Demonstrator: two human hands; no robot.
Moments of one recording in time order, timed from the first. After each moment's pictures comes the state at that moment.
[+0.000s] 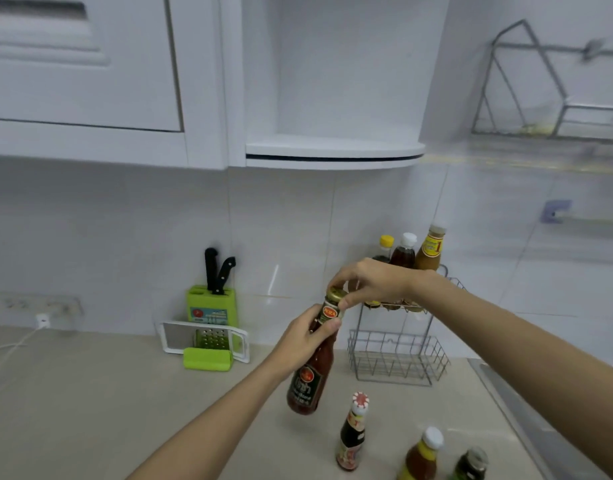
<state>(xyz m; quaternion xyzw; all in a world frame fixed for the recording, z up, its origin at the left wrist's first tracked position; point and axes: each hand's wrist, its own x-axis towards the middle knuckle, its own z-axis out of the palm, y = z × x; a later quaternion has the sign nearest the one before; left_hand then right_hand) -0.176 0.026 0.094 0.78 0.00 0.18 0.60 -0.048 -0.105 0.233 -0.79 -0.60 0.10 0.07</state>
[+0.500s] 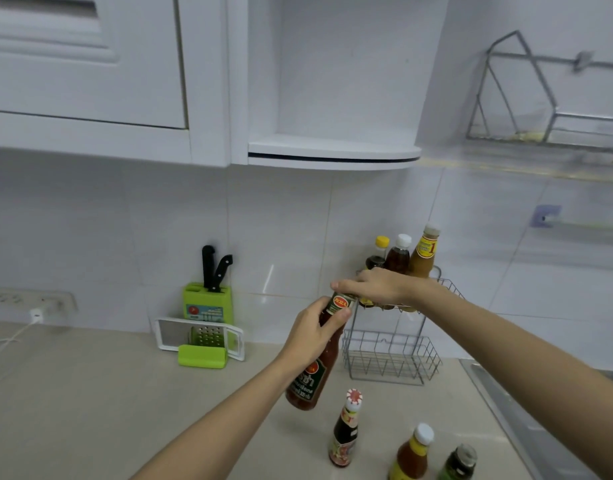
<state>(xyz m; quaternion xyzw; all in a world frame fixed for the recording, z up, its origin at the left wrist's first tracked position) -0.177 0.000 0.113 0.78 0.00 0.23 0.58 -0.057 -0.117 0.225 -0.83 -0.55 0.03 -0.05</state>
